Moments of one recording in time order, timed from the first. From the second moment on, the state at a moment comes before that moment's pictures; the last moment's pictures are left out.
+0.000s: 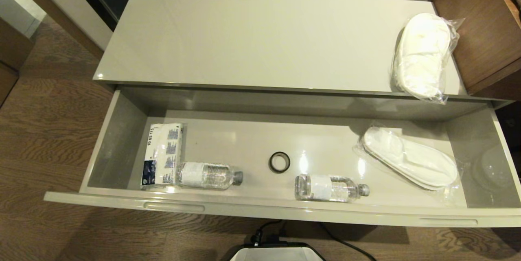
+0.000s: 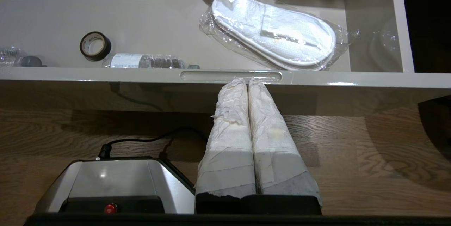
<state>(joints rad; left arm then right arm) -0.44 0.85 -1.26 0.31 0.98 0.65 0.01 0.00 0.00 -0.01 -0.02 0.04</state>
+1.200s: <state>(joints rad) -0.29 0.76 -0.91 0.62 0.34 -0.21 0.01 0.00 0.00 -0.01 -0.02 0.04</state>
